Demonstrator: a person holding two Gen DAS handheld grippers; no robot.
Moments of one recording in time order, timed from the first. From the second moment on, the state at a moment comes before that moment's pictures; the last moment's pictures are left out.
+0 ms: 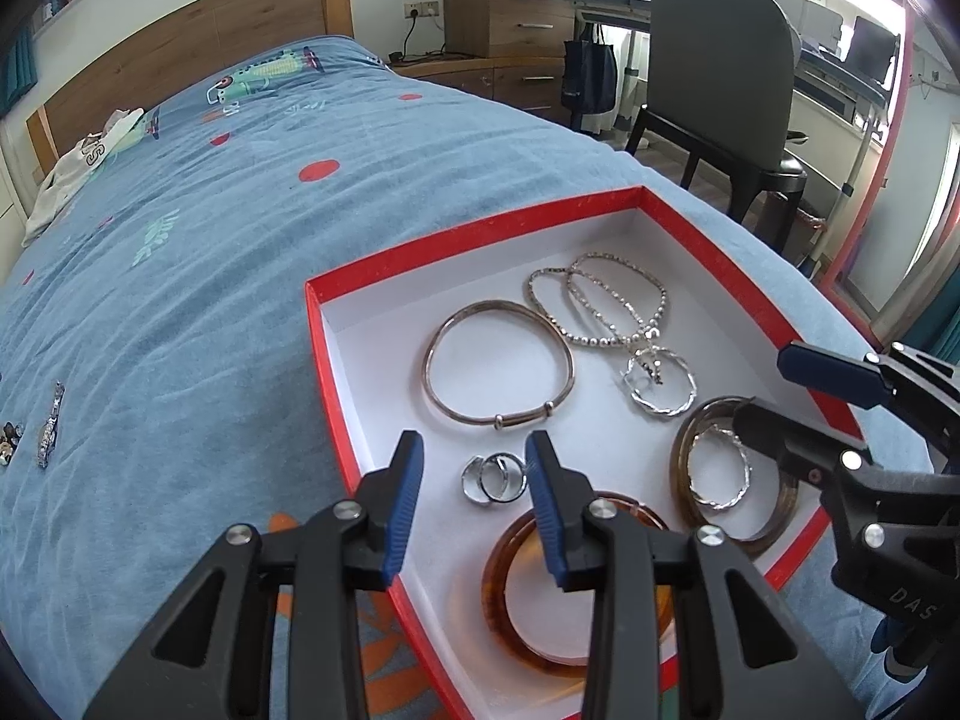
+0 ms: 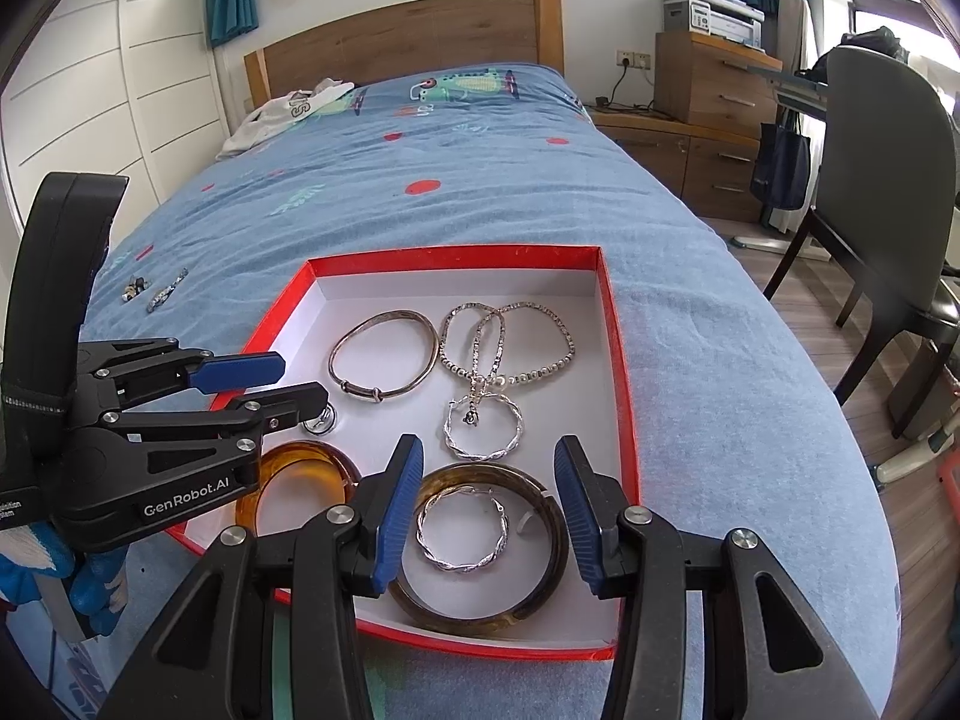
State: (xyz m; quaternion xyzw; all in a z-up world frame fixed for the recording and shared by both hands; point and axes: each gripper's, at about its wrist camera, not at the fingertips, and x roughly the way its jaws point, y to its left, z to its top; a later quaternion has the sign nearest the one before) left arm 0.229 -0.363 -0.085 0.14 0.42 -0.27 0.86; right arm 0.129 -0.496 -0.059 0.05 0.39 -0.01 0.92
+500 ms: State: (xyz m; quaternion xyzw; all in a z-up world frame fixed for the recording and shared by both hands) left arm 0.213 -0.356 -0.056 0.13 0.40 -0.27 0.86; right arm 0.116 -0.495 -0.036 0.04 0.38 -0.03 0.92
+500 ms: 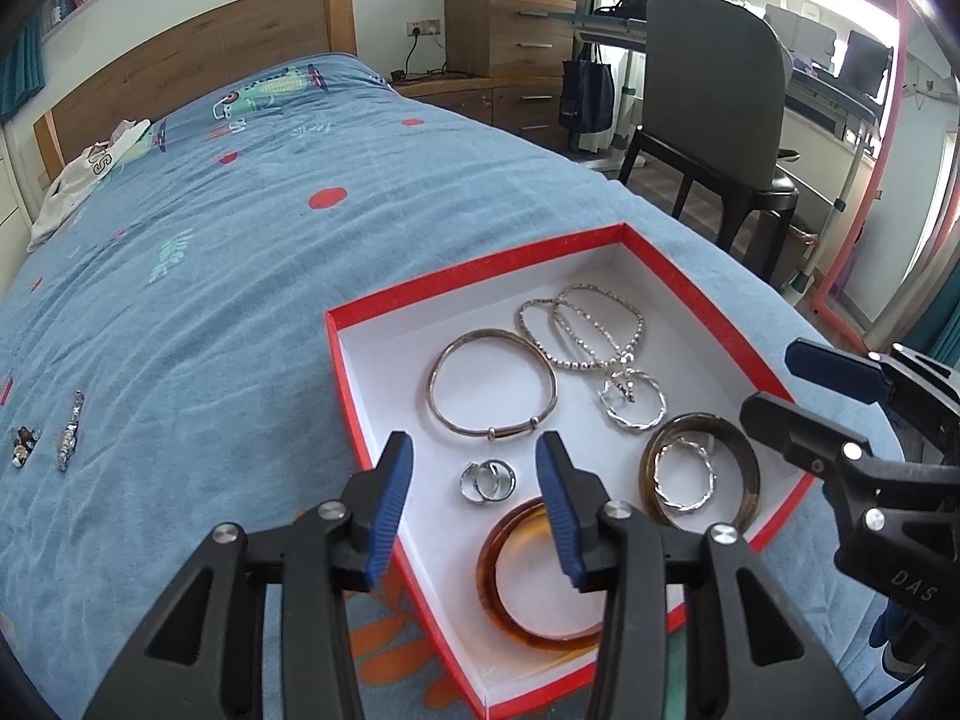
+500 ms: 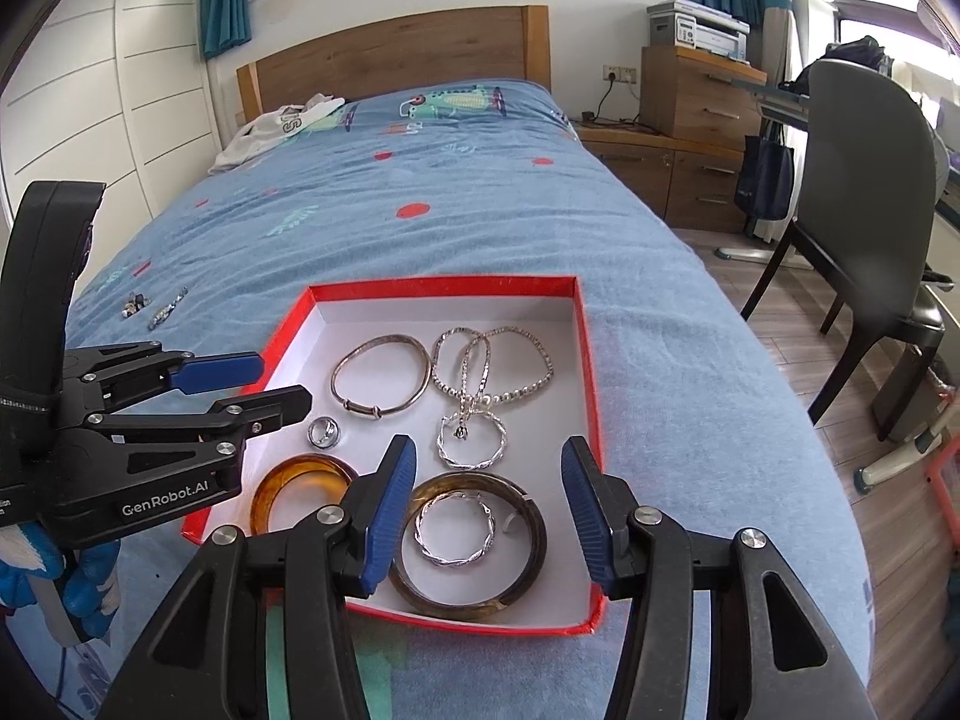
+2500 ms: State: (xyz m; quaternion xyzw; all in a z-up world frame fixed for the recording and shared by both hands) left arm 0.173 -0.119 0.011 0.08 0.38 -0.07 0.92; right arm 0.120 -0.307 0.026 -0.03 0.35 0.10 0.93
